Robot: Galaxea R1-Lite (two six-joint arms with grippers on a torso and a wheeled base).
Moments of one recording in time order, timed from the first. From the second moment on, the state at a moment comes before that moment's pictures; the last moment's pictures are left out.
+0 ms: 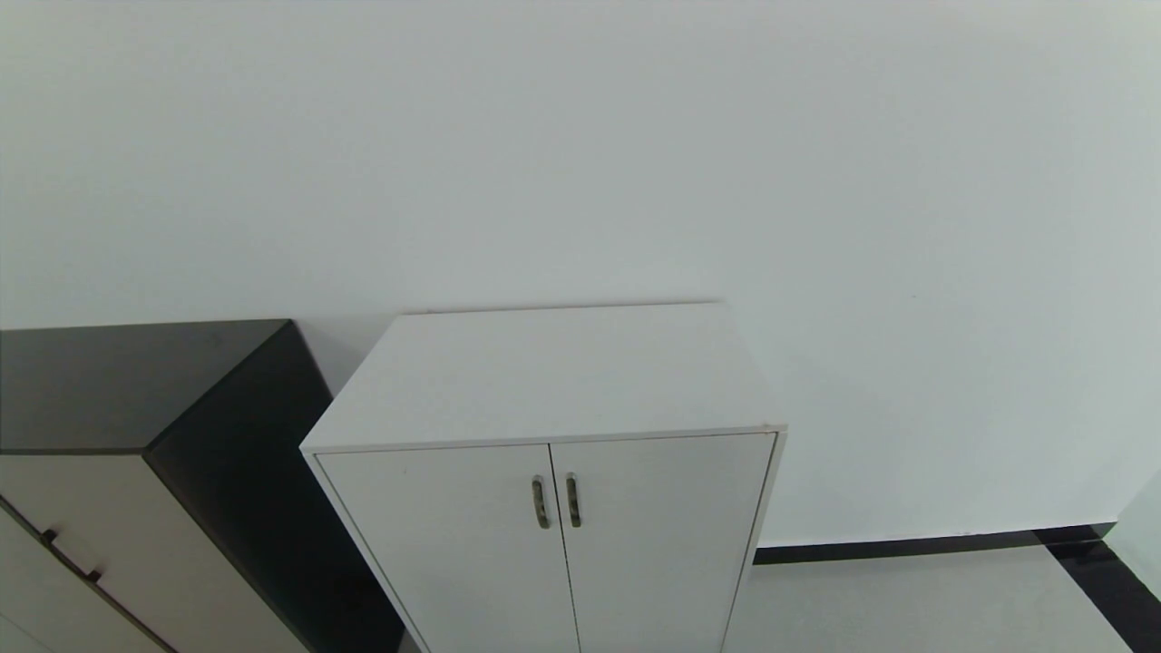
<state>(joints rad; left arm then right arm) 0.00 0.00 0.00 0.00 -0.06 0.03 0.00 0.00 0.00 0.00 -0.03 -0.01</state>
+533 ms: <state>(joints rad) 0.00 0.00 0.00 0.00 -0.05 0.02 0.00 0.00 0.00 0.00 -0.03 -0.01</state>
